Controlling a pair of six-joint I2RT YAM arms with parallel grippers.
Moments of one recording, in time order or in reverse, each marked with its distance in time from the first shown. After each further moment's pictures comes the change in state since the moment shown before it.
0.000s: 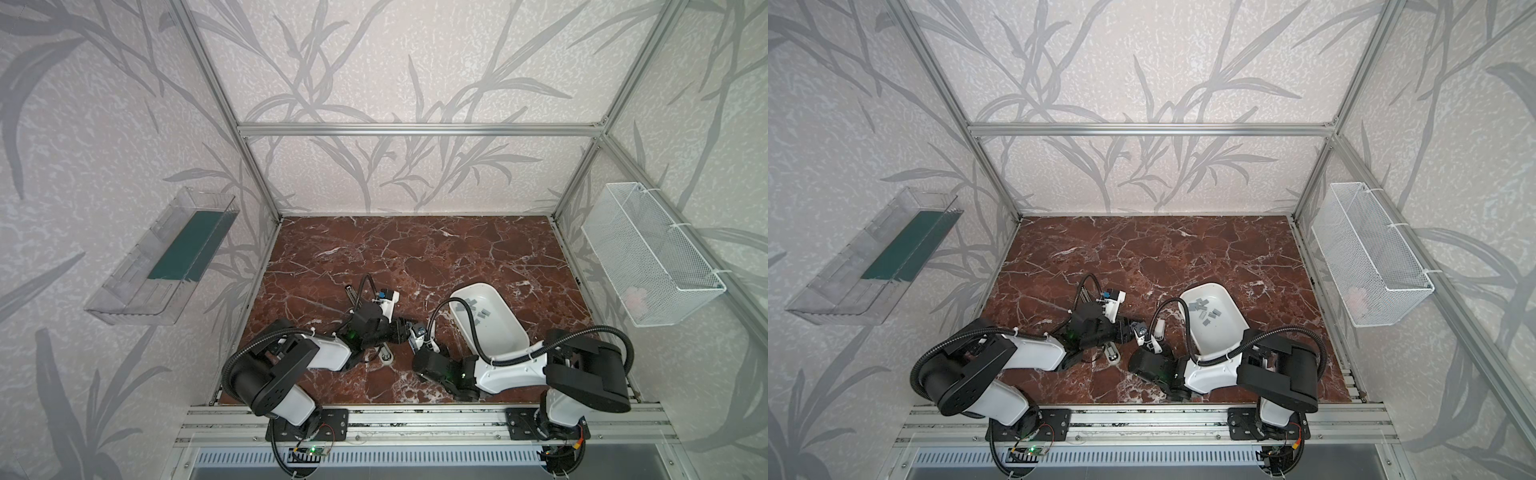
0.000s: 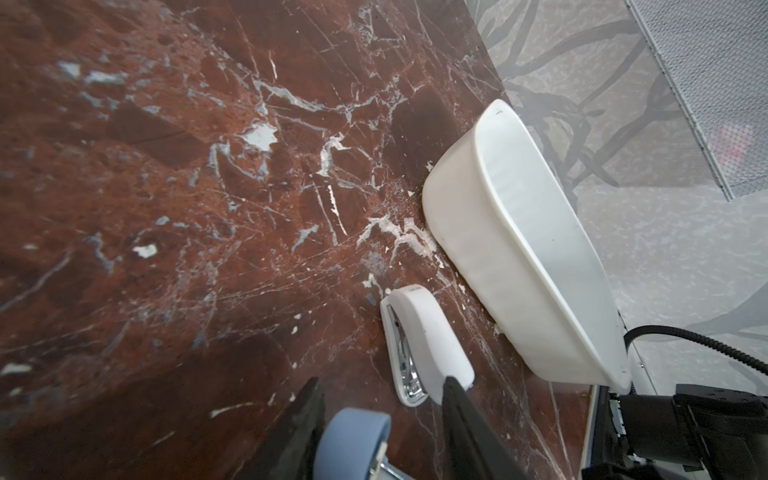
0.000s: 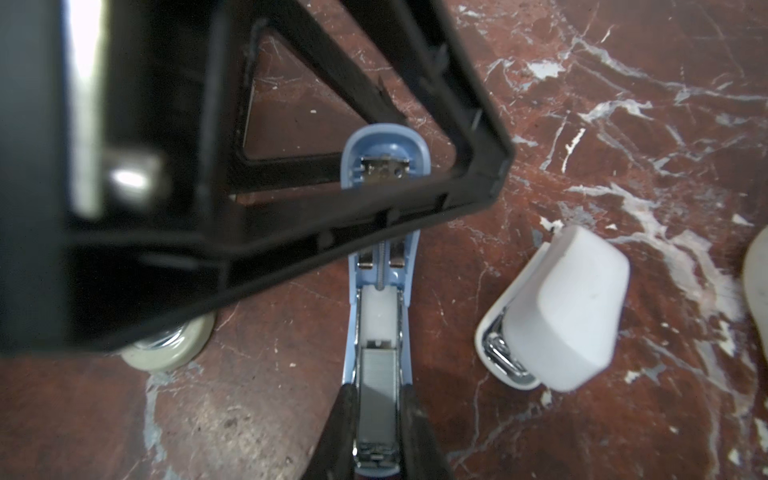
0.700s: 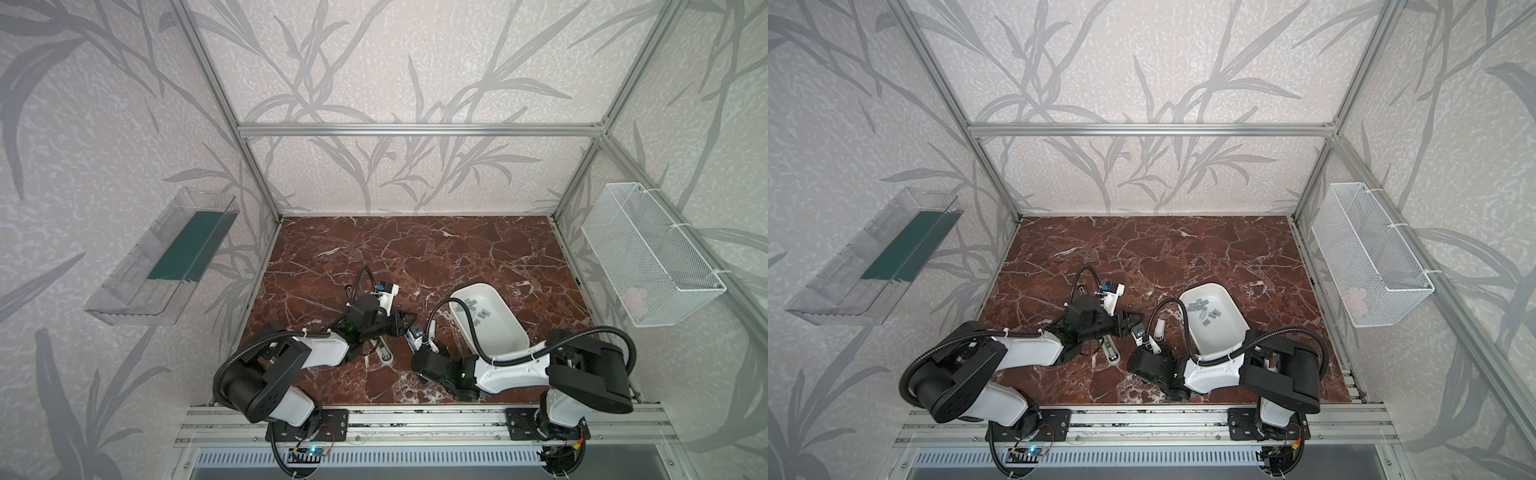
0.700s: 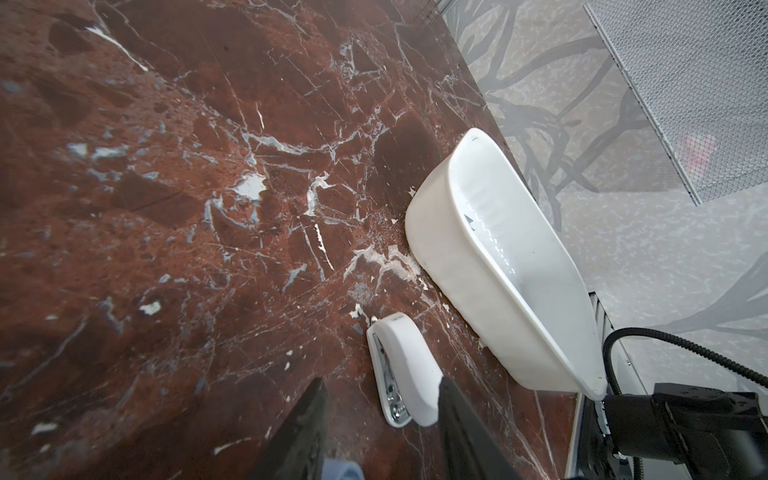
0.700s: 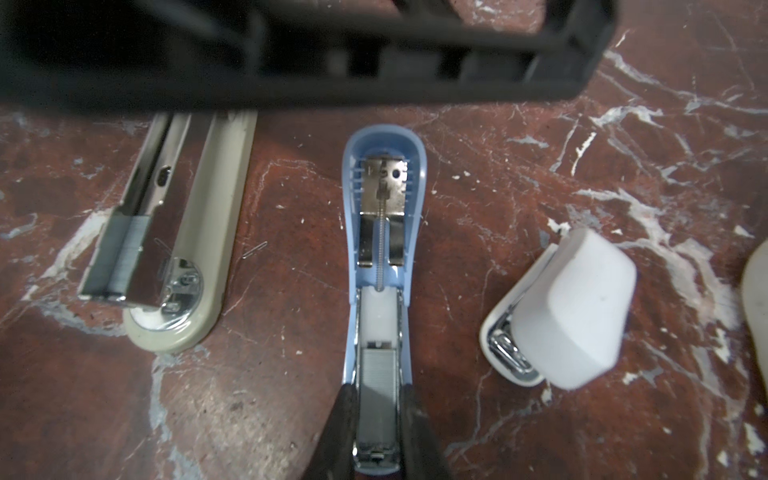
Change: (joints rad) left arm 0.052 -0.072 0.032 -0.078 0.031 0.039; right arm 0.009 -0.011 0.014 -0.045 -0.013 -0.033
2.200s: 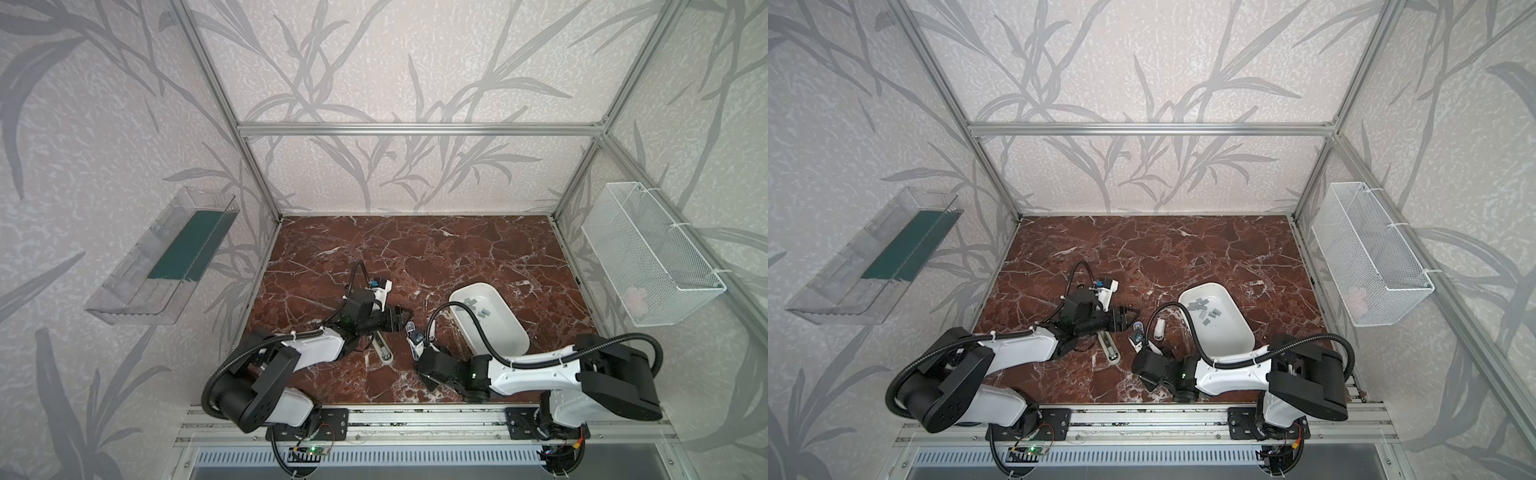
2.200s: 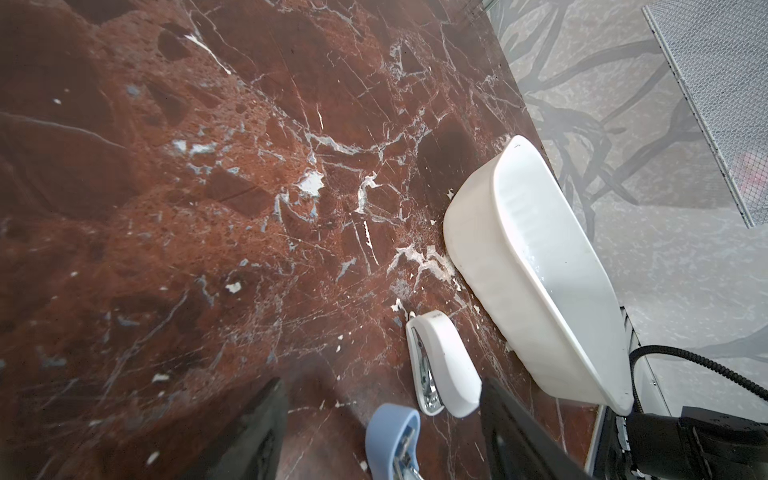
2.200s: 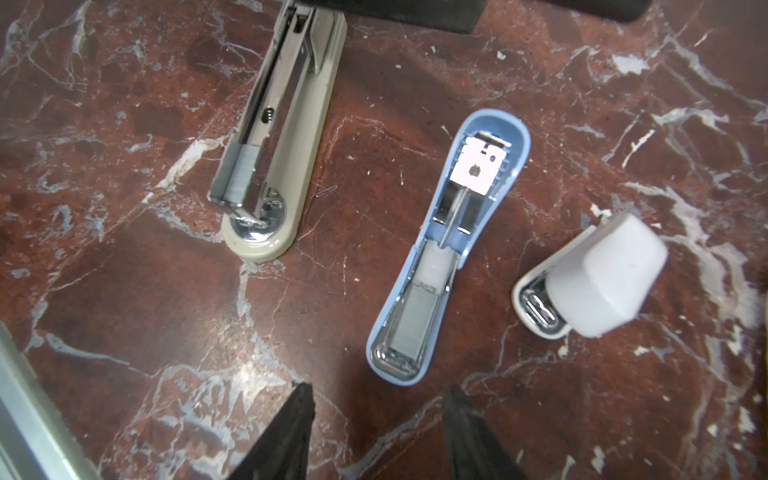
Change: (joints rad) left arm 0.068 0.009 0.063 -0.161 0.021 0.024; right arm 0.024 -0.120 -0.014 -0.119 -0.135 -0.079
